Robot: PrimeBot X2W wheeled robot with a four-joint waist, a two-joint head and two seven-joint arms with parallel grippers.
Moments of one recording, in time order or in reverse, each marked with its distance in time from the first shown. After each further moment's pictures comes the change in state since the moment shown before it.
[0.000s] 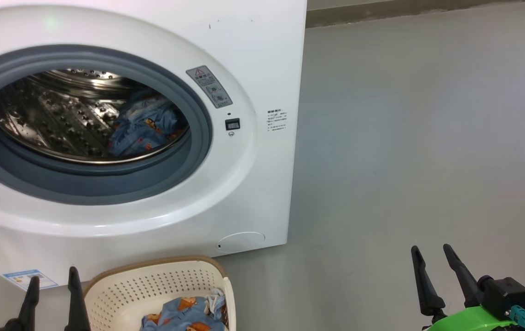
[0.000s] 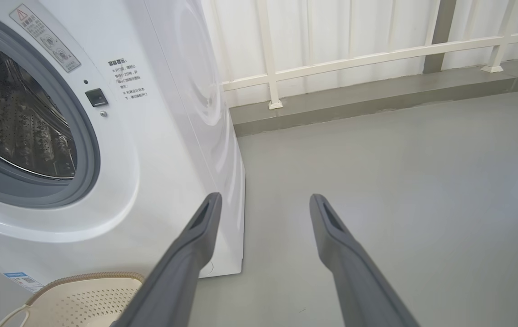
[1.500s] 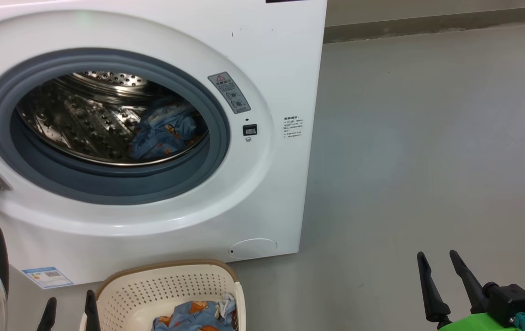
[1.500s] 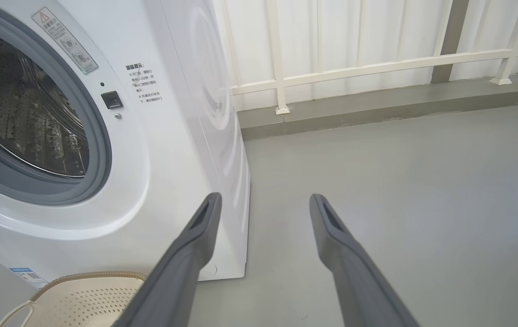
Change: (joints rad) left arm 0.116 0.000 -0.046 -0.065 0.016 0.051 0.000; right arm 0.029 0.002 -0.025 -0.016 -0.026 0.000 0.000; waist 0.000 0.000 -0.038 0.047
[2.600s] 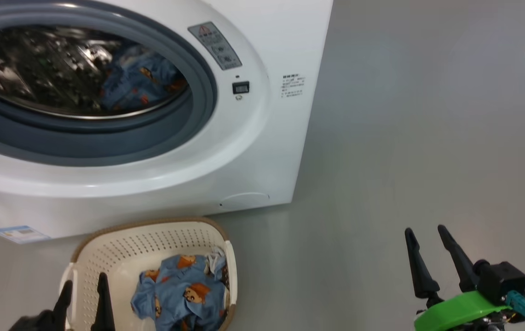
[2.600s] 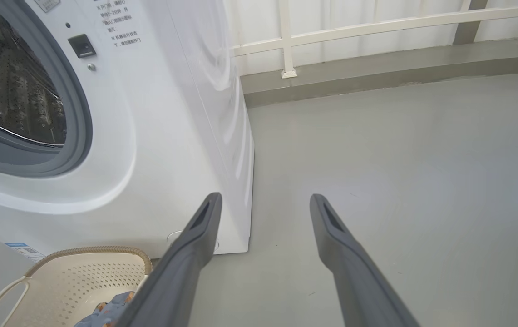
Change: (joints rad) left arm -0.167 0.000 -0.030 0.238 -0.053 -0.081 0.000; right arm -0.062 0.002 0.040 -0.021 0.003 0.000 0.000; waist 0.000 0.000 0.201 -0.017
